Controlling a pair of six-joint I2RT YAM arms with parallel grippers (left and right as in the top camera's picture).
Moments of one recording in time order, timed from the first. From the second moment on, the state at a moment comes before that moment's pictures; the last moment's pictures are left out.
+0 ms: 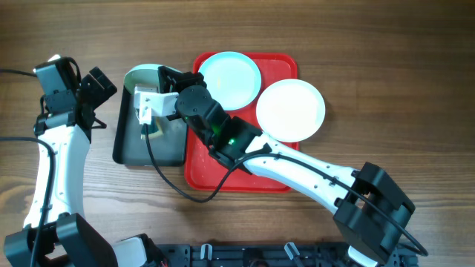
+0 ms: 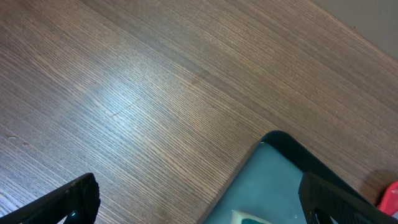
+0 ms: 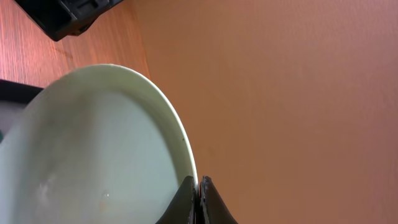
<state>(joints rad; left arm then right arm) 0.30 1.47 1.05 -0.39 -0.11 -0.35 0.96 1.85 1.35 0.32 0.32 -1.03</state>
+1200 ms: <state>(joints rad) 0.30 1.47 1.05 -0.39 -0.11 -0.35 0.72 1.88 1.35 0.14 -0.02 0.13</state>
